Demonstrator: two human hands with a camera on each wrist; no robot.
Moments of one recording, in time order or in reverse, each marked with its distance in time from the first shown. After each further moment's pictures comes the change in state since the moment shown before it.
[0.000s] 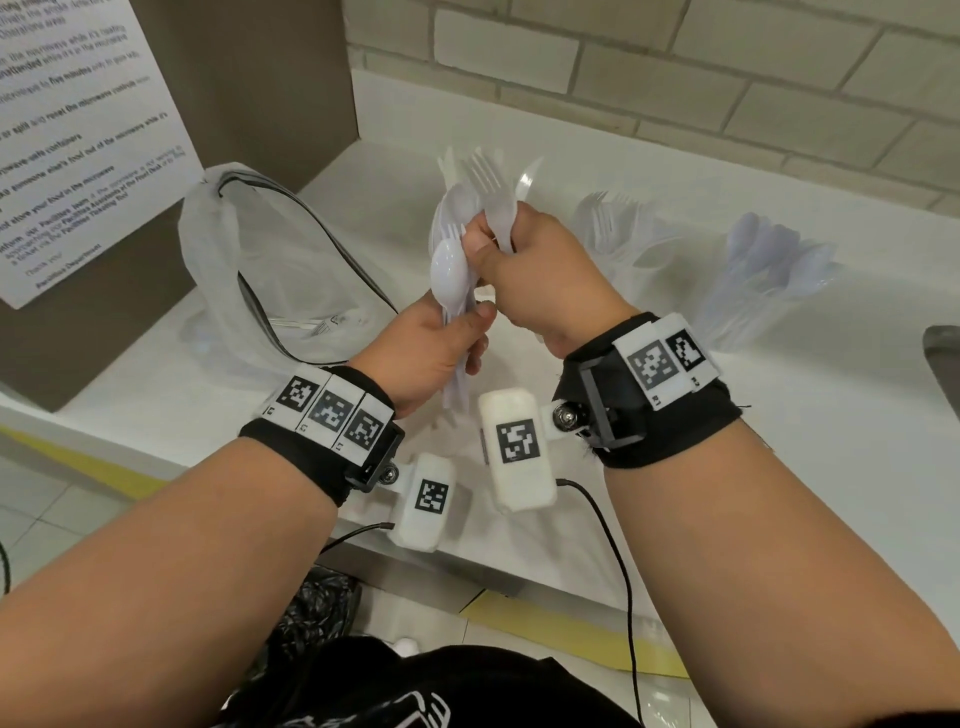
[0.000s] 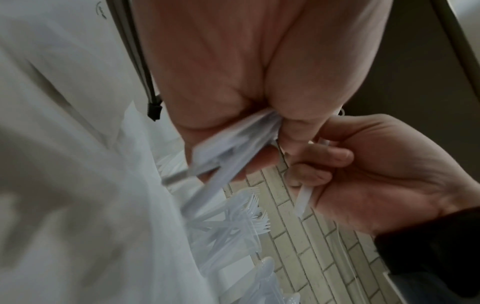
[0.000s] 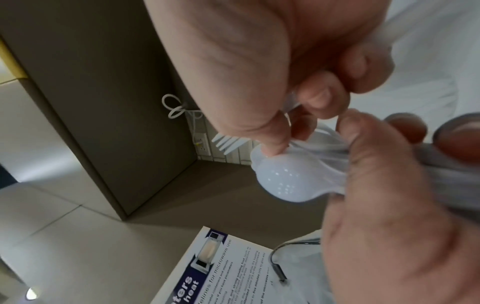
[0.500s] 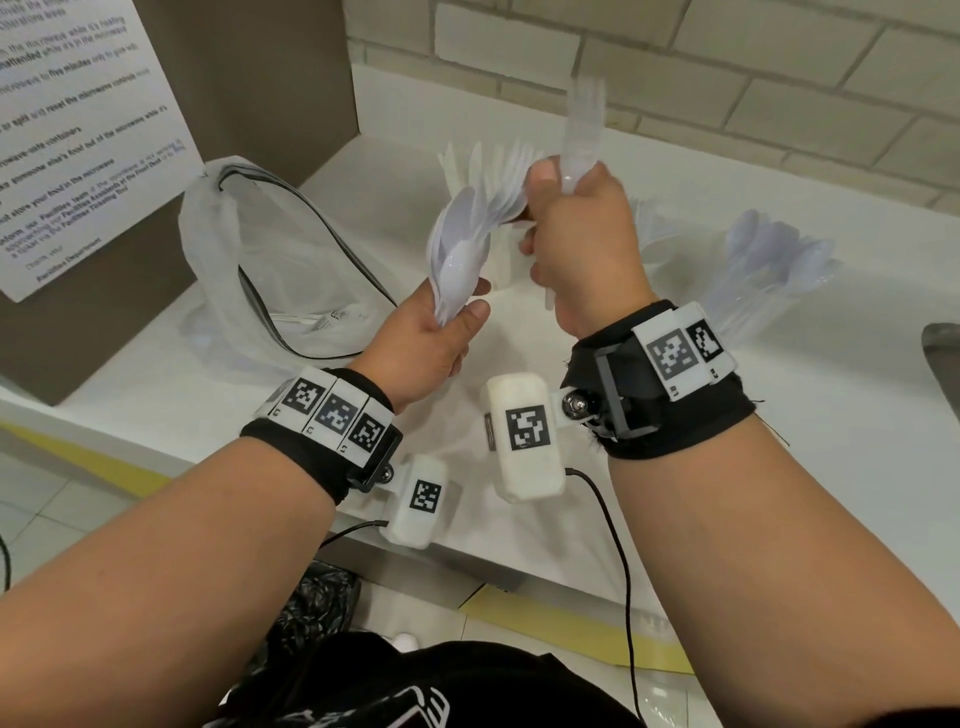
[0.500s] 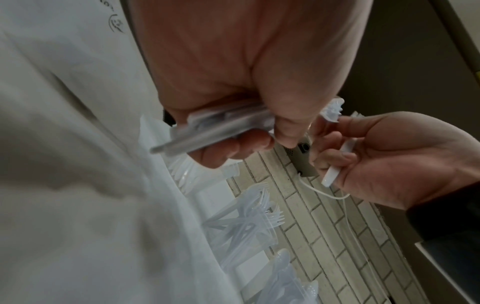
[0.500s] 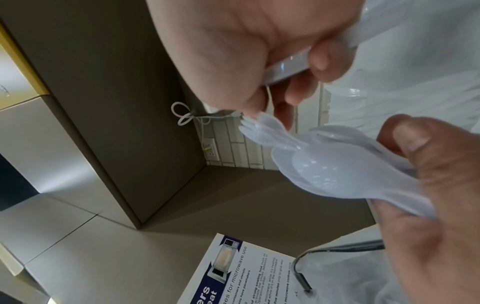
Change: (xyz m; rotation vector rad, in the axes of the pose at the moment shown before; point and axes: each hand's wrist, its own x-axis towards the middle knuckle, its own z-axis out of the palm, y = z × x) left_hand -0.003 -0.004 -0.004 0.232 0.112 0.026; right_hand 0.004 -0.010 -0.011 0.316 0.349 0.069
